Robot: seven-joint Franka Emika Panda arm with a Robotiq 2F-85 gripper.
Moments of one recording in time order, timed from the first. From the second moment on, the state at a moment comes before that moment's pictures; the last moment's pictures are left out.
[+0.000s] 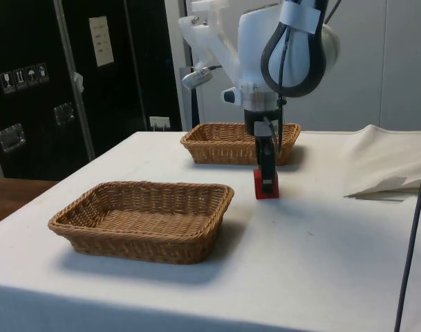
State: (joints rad) arm 0.34 0.20 -0.39 -2.71 0.13 2.94 -0.48
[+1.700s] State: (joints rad) arm 0.32 -0.12 -0.43 -2.72 0.00 2.70 -0.44
